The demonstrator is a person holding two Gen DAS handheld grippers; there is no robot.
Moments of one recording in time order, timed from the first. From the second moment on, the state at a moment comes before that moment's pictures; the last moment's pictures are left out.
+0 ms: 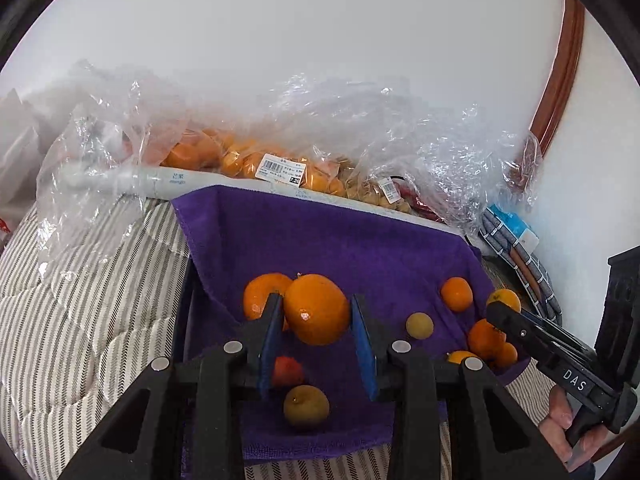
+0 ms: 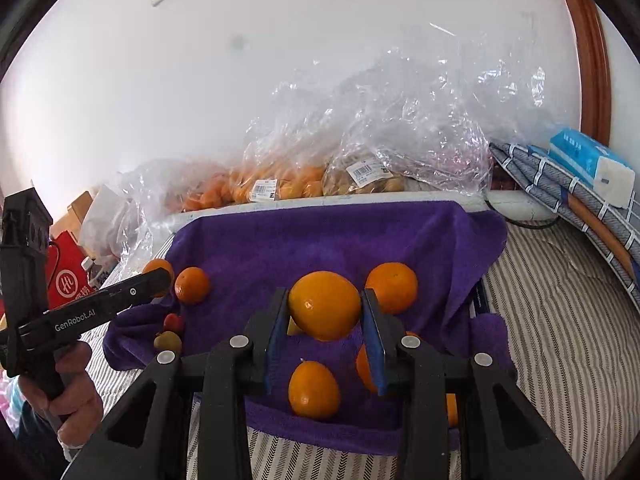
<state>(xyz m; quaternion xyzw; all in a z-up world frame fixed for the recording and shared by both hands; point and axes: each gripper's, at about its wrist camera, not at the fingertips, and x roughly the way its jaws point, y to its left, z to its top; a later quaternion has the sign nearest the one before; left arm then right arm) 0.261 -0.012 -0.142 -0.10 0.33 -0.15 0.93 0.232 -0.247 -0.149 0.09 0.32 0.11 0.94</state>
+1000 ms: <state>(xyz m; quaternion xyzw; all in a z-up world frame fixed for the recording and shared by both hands) 0.261 -0.019 -0.160 -0.09 0.34 -0.14 0.92 0.232 -0.236 -0.166 0.06 0.32 0.10 0.94</state>
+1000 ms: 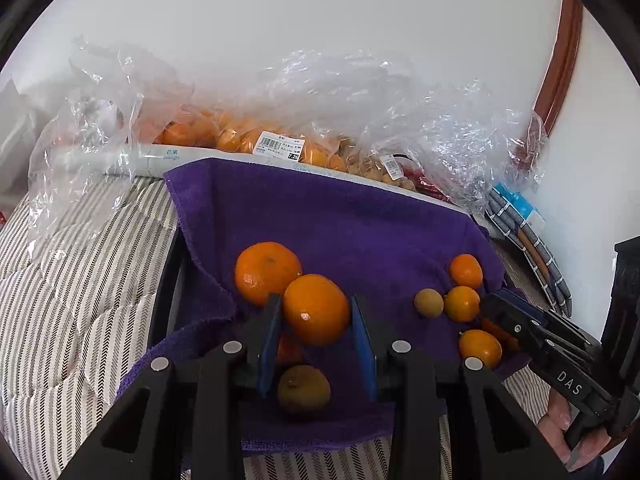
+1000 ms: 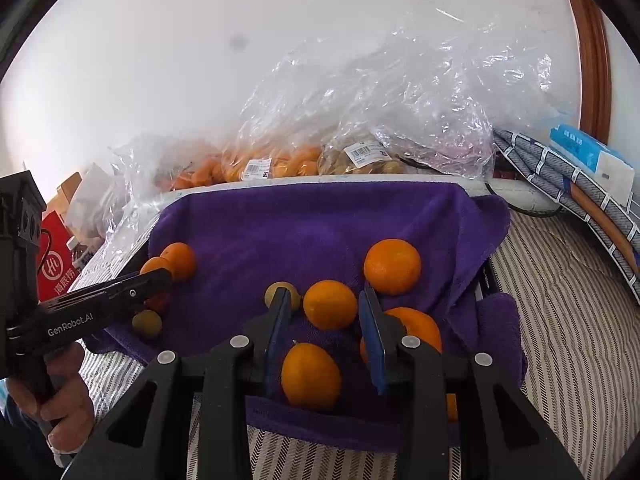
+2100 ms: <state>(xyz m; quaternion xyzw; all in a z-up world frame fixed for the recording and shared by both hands) 0.096 -0.020 -0.069 -0.02 0.33 -0.07 0.94 0.042 -0.255 -0.057 0.06 0.31 -0.07 0.95</state>
